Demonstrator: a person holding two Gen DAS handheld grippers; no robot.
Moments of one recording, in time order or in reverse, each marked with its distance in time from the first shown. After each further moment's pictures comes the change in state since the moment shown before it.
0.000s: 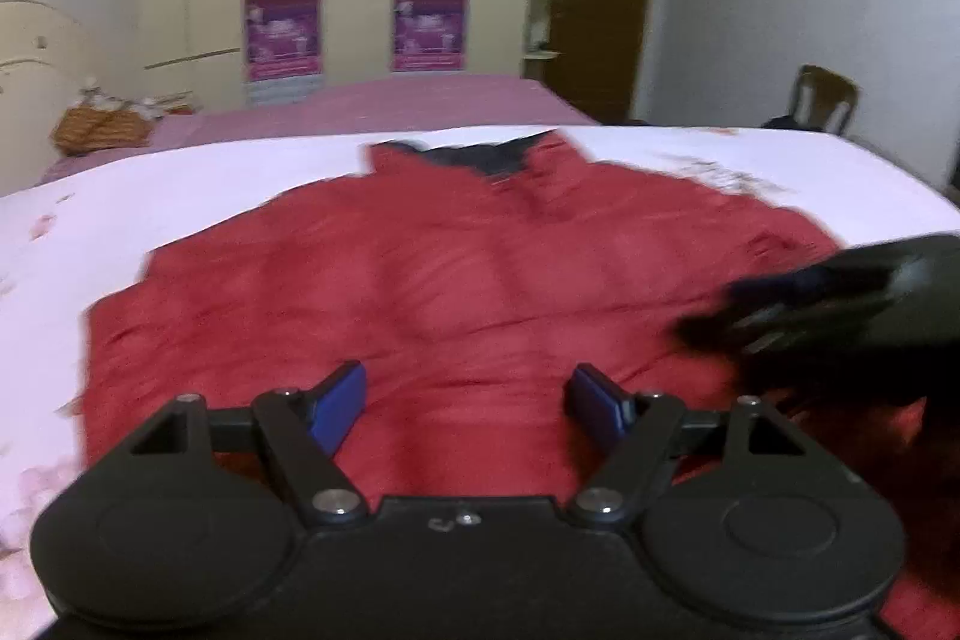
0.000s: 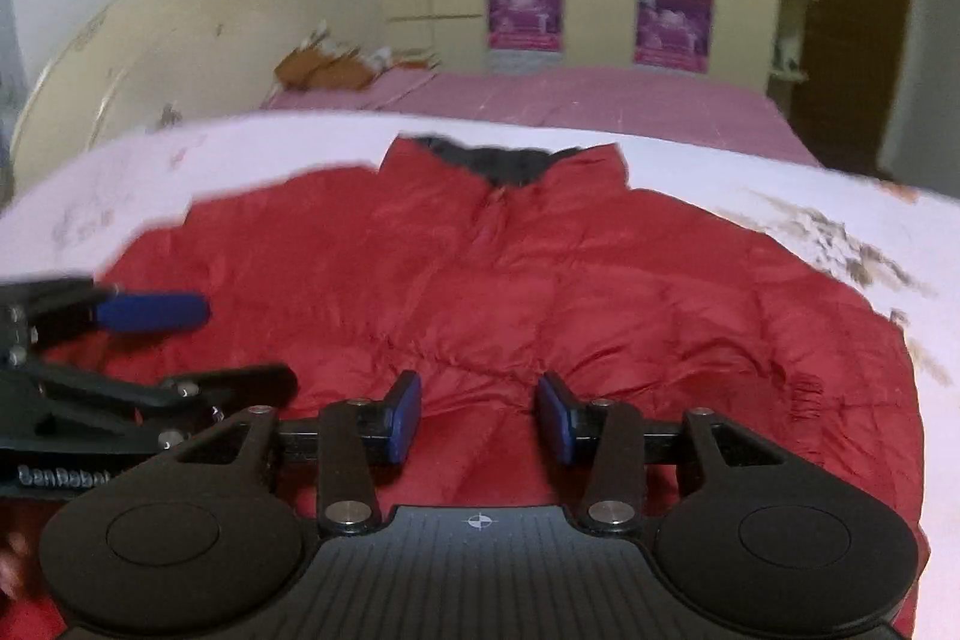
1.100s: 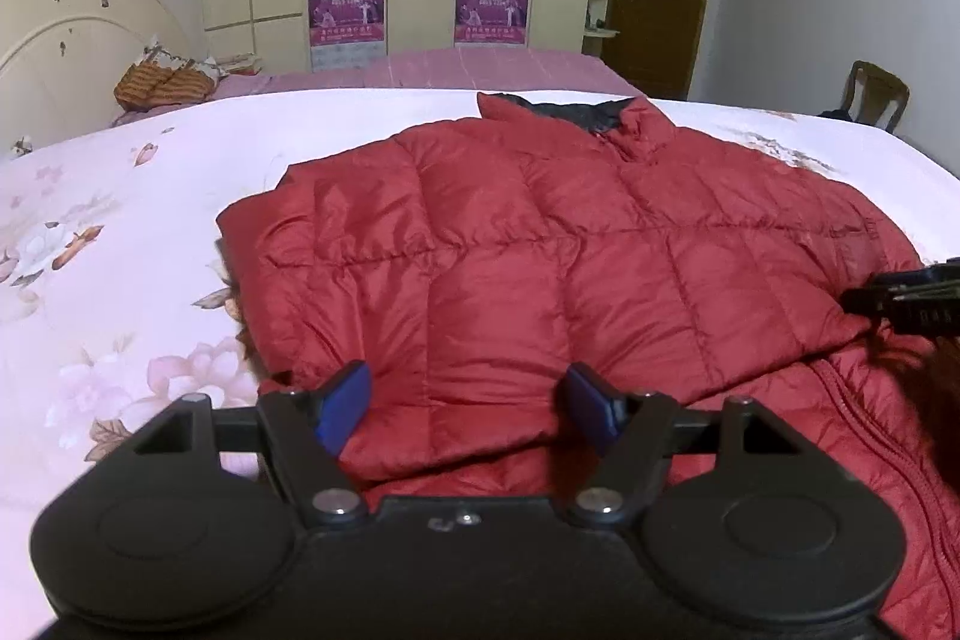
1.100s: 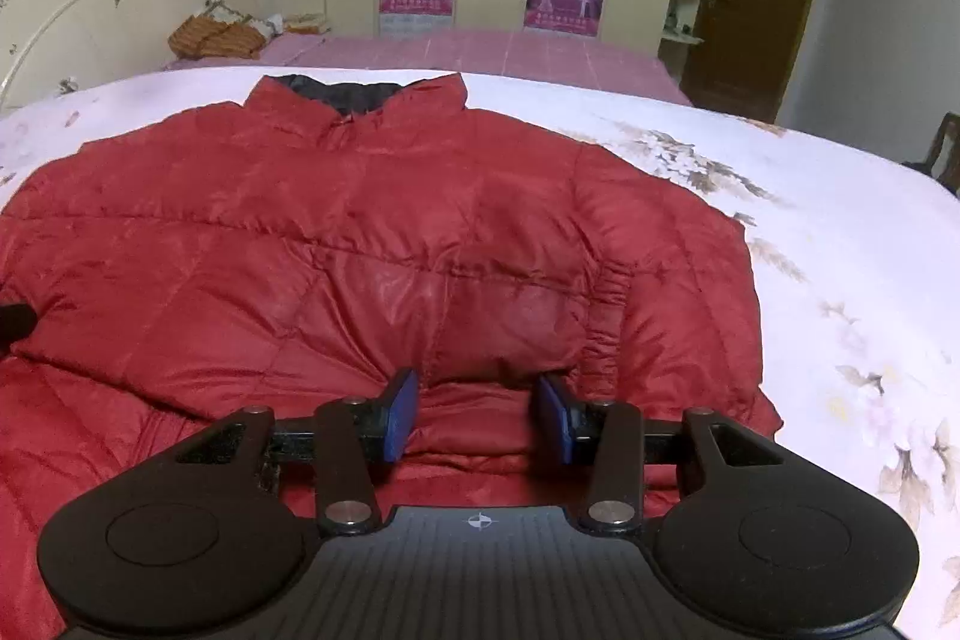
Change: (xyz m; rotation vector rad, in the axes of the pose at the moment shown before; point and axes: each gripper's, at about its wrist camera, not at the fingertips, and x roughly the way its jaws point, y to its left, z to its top) left arm -0.032 0.038 -0.024 -0.059 0.060 0.076; right arm -0.014 -0.027 -0.027 0.088 0.088 -0.203
